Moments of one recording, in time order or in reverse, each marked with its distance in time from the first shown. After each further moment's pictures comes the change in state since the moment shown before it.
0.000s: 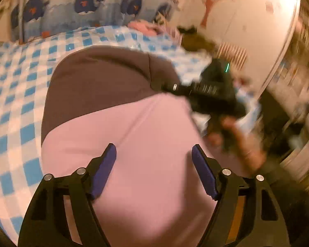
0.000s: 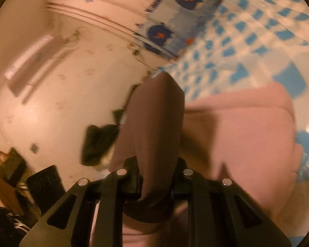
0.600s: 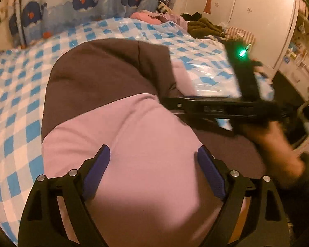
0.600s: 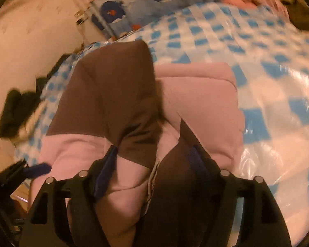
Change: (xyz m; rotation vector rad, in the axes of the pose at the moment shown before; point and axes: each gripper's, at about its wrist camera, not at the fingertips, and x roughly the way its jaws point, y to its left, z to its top) left arm 0.000 0.005 -0.009 -0.014 0.050 0.013; right arm 0.014 0.036 -0.042 -0.155 0.059 -0.631
